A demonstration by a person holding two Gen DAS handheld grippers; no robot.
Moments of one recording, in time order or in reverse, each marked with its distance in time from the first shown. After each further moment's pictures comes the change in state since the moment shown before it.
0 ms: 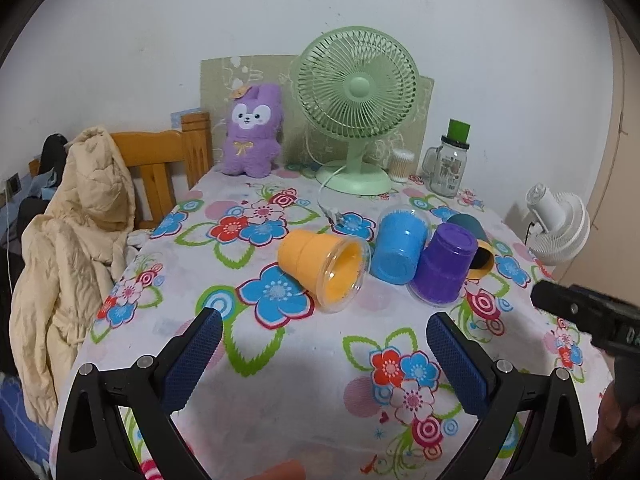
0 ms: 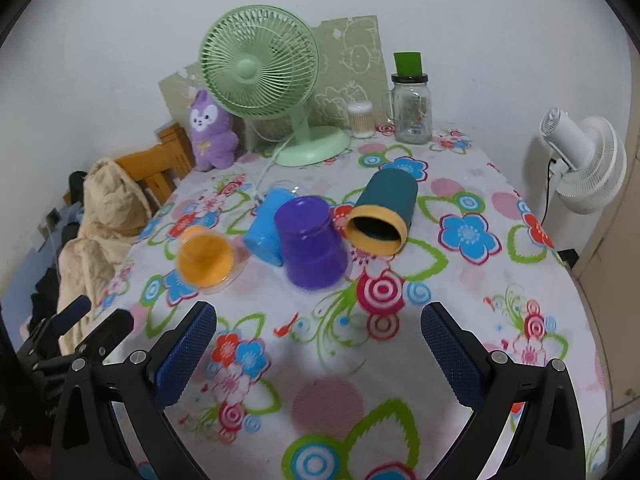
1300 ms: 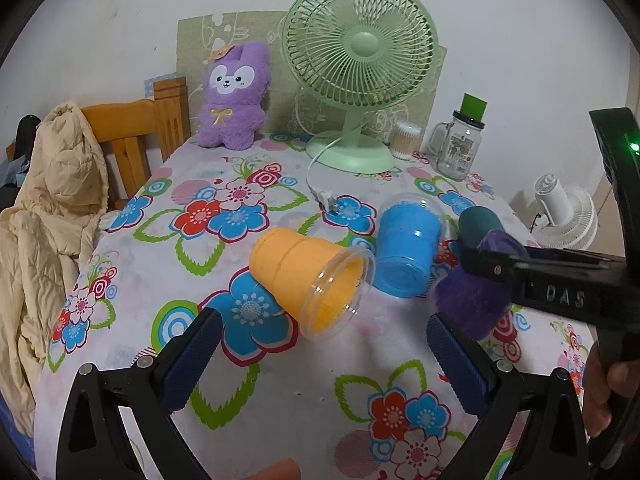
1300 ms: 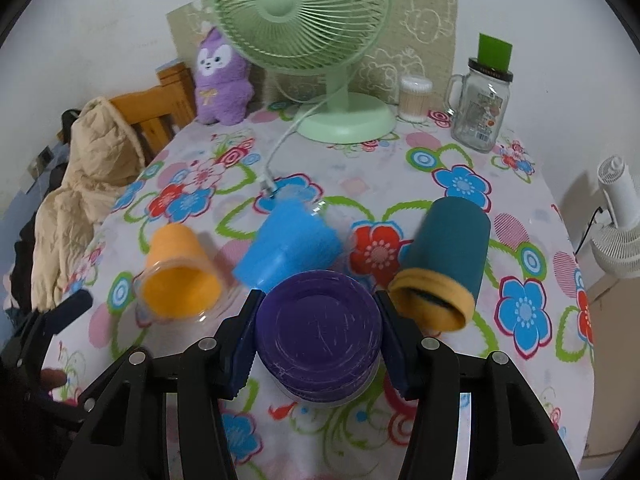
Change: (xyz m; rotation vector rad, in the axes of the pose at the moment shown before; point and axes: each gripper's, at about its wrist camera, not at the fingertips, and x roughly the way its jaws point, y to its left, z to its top) left arm 0.067 0.000 0.028 -0.027 0.130 -0.041; right arm 0.098 0.037 0.061 -0.189 0.190 0.006
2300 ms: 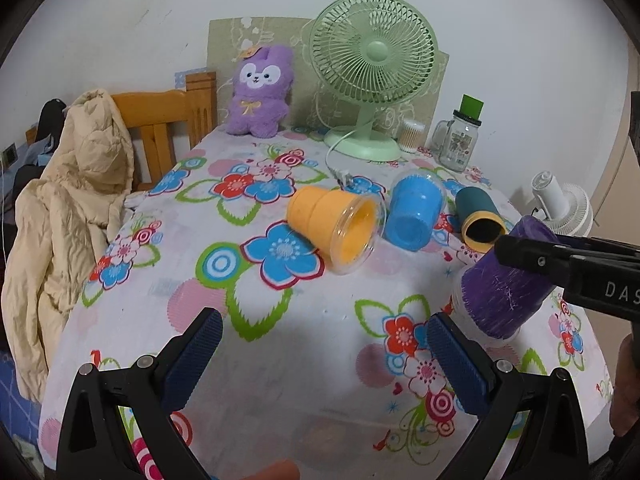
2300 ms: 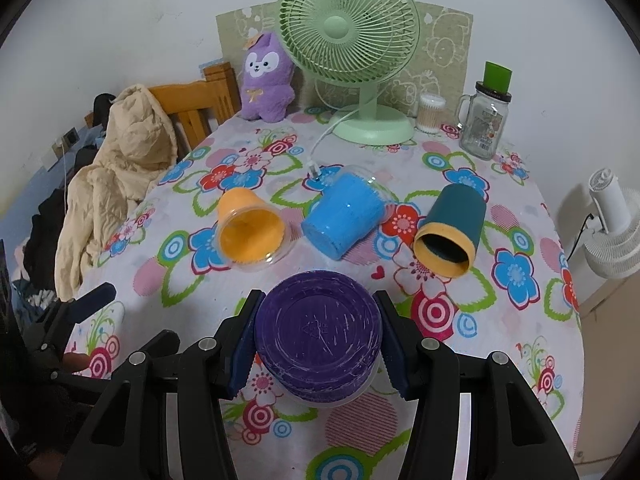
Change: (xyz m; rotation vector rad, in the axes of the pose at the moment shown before) left arm -0.052 0.016 -0.052 -0.031 -0.010 0.026; right arm -0.063 0.037 -0.049 -0.057 -0.040 0.025
